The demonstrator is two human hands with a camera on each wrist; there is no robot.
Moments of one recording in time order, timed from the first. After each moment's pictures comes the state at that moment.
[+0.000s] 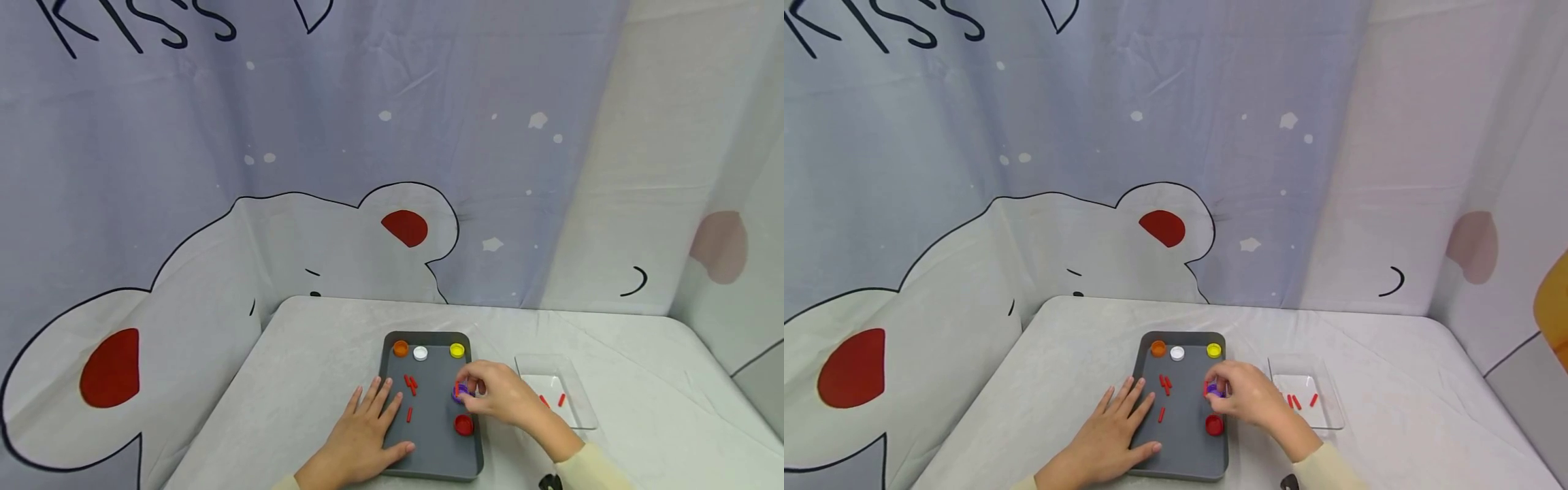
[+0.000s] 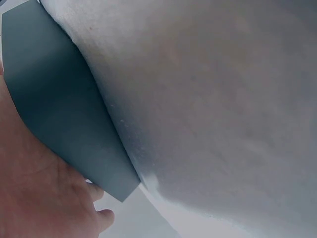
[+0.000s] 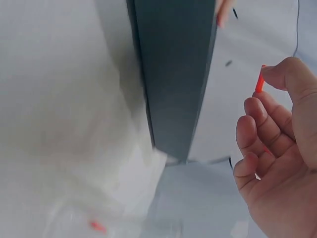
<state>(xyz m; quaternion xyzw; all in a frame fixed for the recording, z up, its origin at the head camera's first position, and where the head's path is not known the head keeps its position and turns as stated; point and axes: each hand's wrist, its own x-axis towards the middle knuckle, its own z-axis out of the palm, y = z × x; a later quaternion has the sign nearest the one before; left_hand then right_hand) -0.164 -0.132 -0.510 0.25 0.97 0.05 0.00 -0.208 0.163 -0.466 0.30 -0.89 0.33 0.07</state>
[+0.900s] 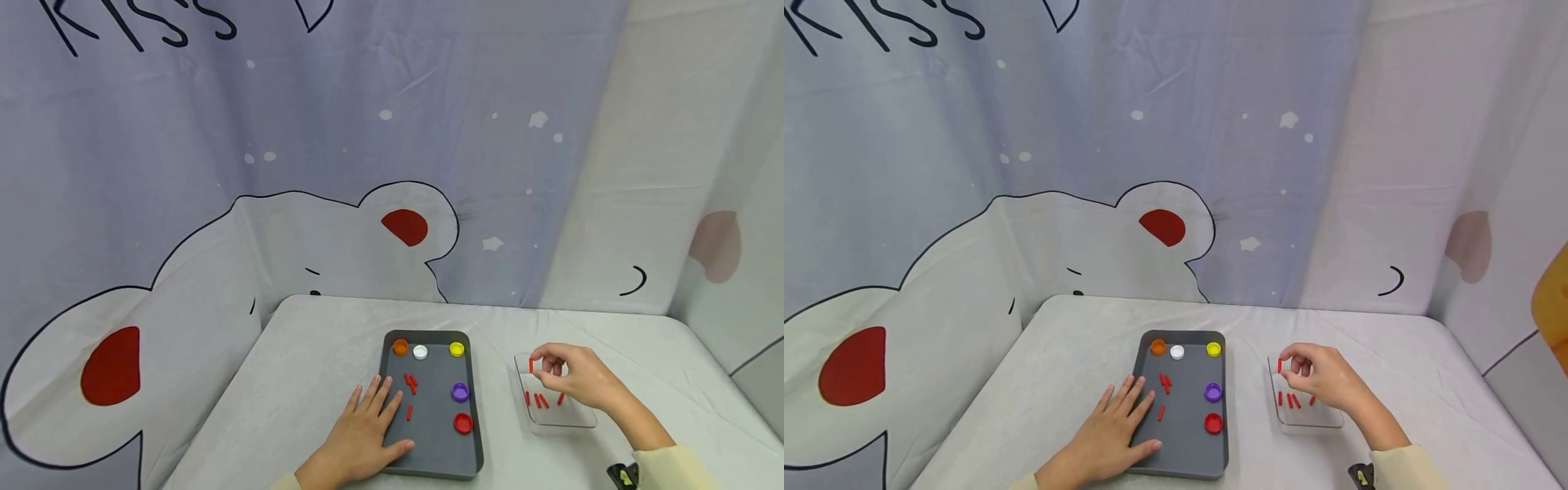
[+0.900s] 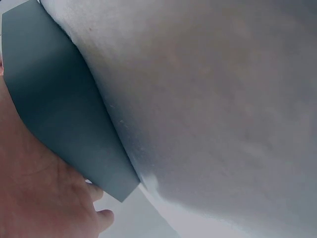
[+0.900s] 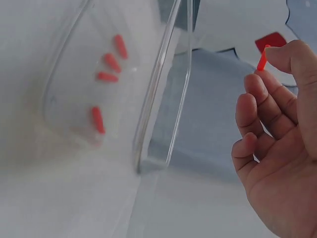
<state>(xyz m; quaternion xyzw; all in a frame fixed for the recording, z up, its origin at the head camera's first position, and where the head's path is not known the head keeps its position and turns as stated) -0.164 -0.135 -0.516 0.27 0.96 0.06 -0.02 -0.209 0.277 -0.445 0.26 -0.90 0.32 0.14</state>
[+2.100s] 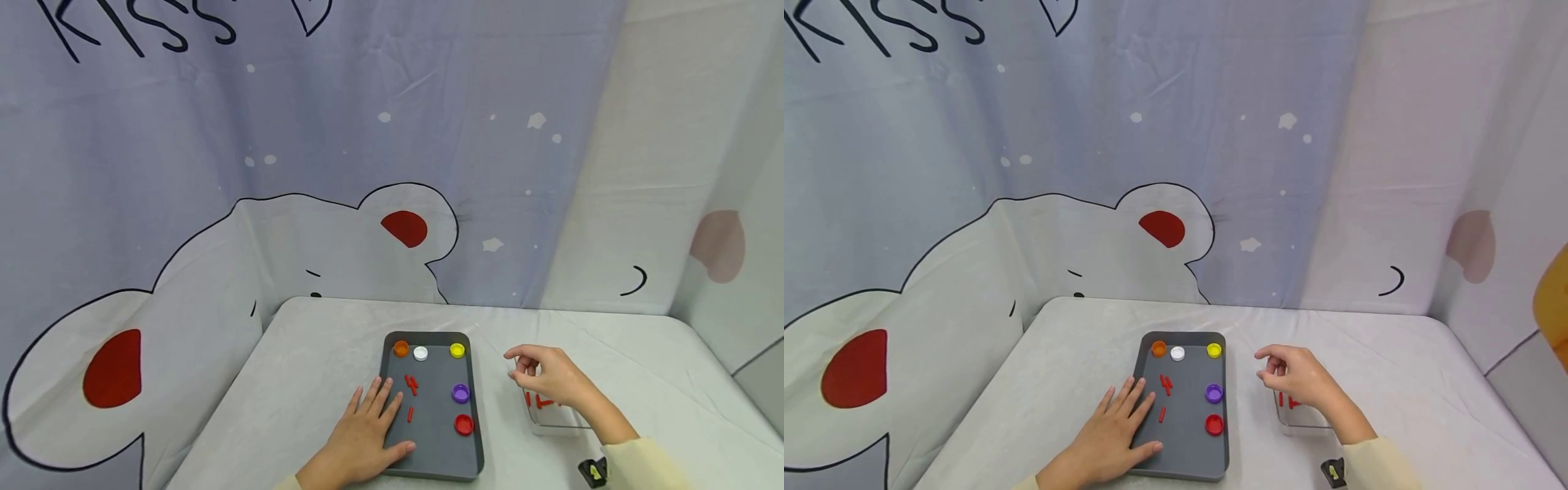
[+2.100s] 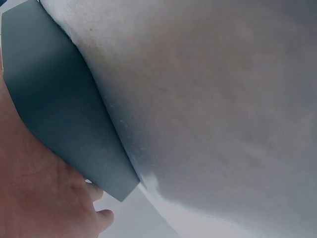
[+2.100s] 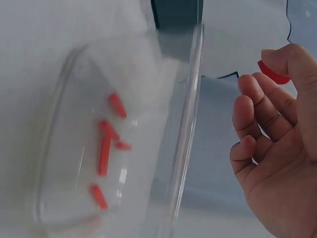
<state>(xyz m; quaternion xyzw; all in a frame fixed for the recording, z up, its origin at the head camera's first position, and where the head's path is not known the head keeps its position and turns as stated) -0.165 -0.133 -0.519 0.27 0.96 0.06 -0.03 -0.223 0.248 -0.459 0.26 -0.90 0.35 0.08</state>
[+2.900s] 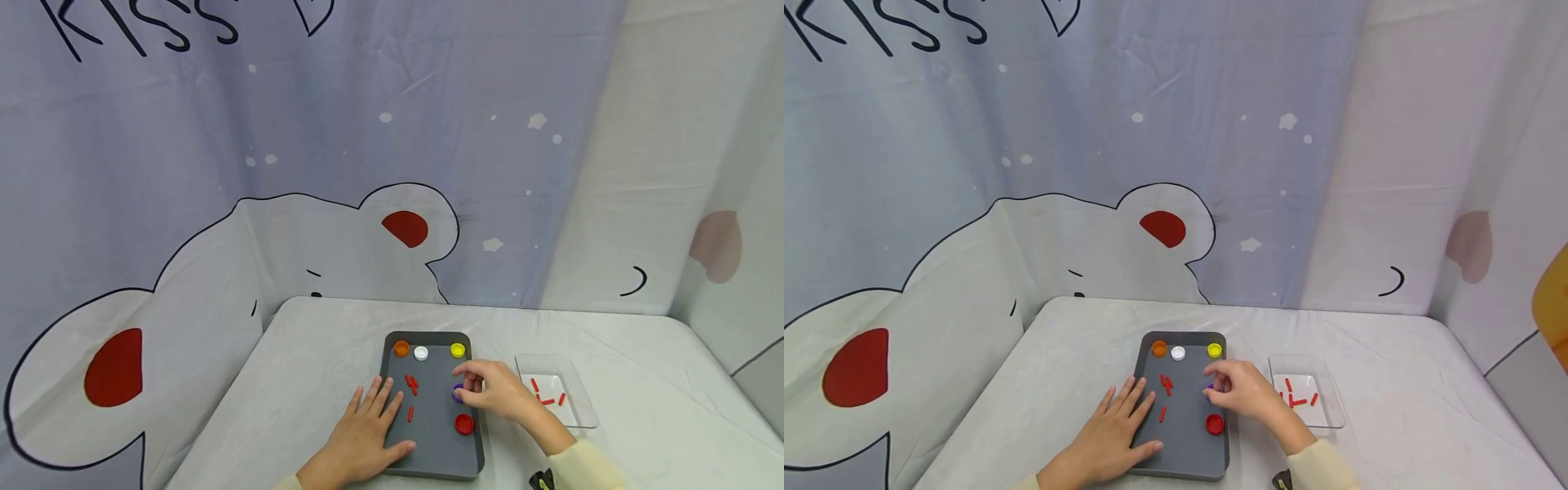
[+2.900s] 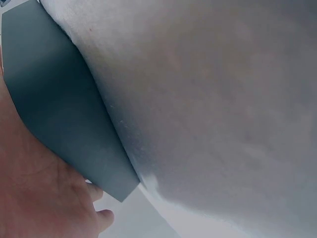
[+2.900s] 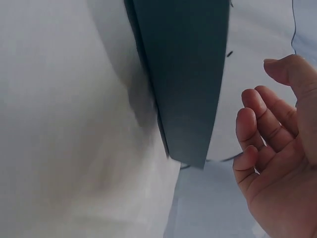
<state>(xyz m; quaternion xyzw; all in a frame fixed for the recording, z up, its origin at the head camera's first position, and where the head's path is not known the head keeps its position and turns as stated) -0.165 -0.133 -0.522 0.25 0.97 0.03 -0.02 -0.219 0.162 -0.478 0.31 -0.86 0.40 0.04</state>
